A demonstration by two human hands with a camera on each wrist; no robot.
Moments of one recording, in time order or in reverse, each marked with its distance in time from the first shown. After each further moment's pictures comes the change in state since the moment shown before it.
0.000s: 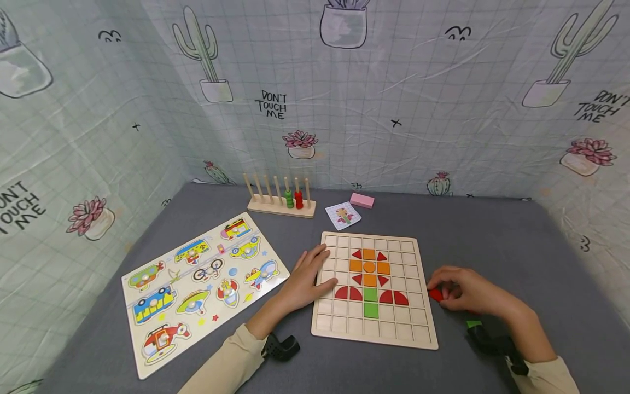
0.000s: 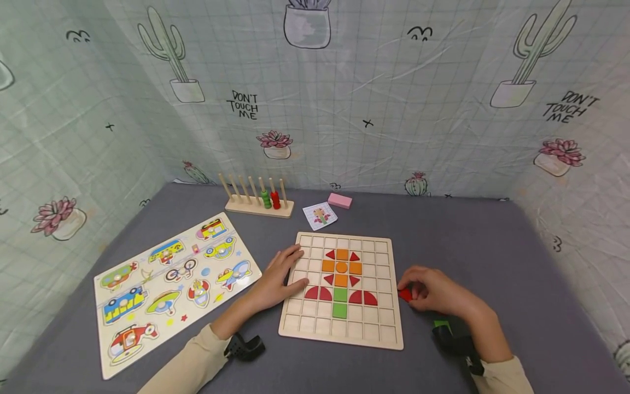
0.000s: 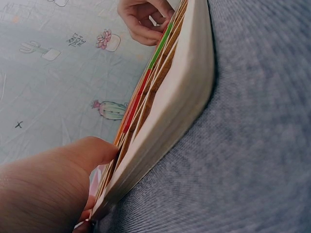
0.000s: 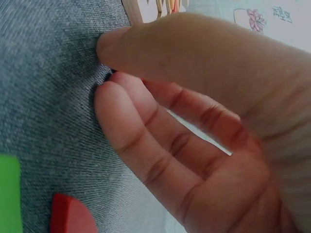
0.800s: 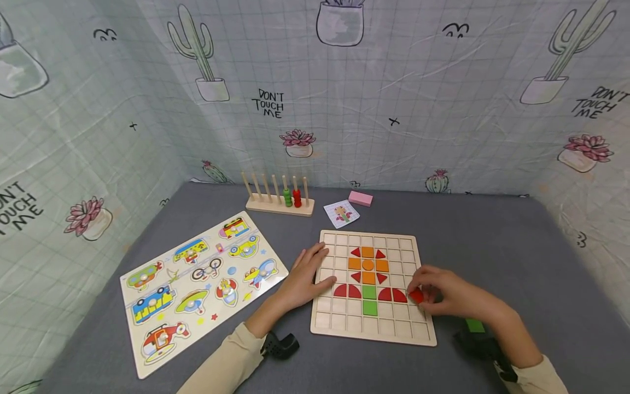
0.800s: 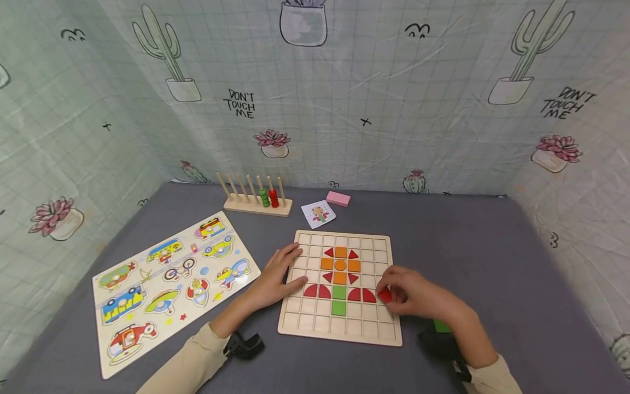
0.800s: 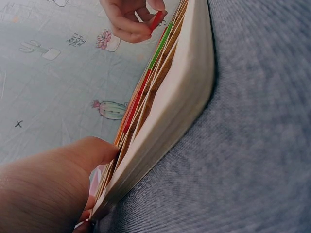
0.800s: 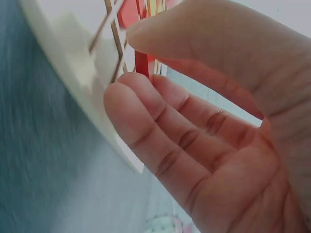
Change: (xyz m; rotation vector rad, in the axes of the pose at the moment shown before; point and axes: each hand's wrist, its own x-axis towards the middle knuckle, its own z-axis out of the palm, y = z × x) left_hand 0.000 0.001 -0.001 -0.004 0.000 0.003; right_hand 0.021 -0.038 0.016 -0.049 -0.032 -0.077
